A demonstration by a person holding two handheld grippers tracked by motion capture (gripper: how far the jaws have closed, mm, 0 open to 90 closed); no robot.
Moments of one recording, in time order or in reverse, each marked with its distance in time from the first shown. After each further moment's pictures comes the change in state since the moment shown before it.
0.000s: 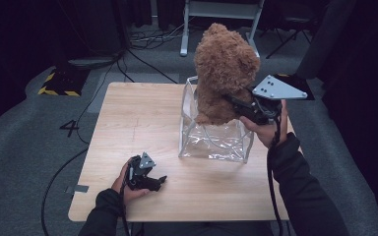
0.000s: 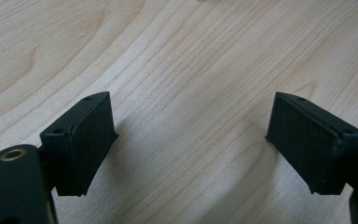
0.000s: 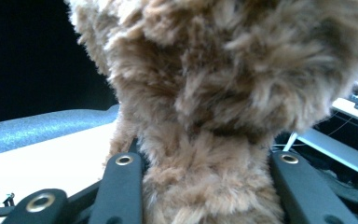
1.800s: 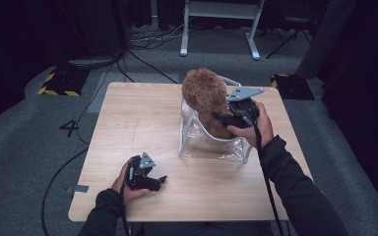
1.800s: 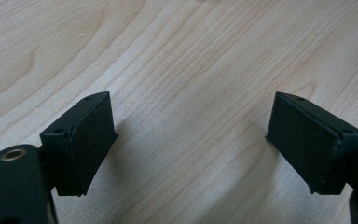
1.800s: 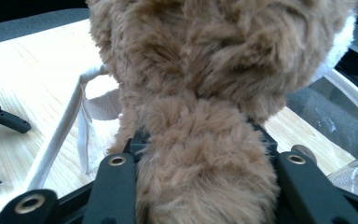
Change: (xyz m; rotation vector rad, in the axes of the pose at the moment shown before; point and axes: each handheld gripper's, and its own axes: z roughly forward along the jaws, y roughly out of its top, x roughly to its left) left arm 0.000 0.000 0.000 0.000 -0.001 -0.001; right arm -0.007 -0.060 0.059 0.436 0.078 0.035
